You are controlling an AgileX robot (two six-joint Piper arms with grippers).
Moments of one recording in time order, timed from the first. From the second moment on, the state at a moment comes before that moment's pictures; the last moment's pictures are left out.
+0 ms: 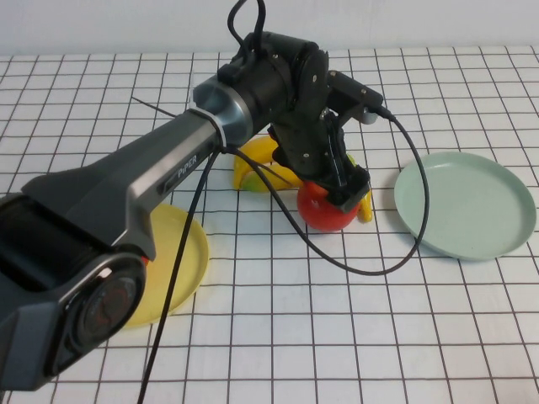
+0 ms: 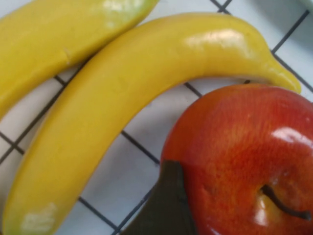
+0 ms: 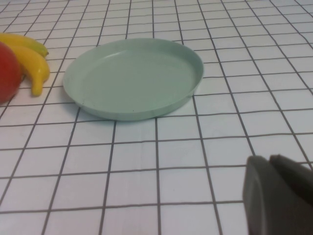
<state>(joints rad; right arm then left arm) -0.02 -0.02 0.03 0.12 0.35 -0.03 -0.68 2.30 -2.15 -0.10 1.11 0.28</state>
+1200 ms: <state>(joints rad) -0.02 -0.02 0.03 0.12 0.35 -0.03 -0.52 1.73 -1.26 0.21 0.81 -0.16</state>
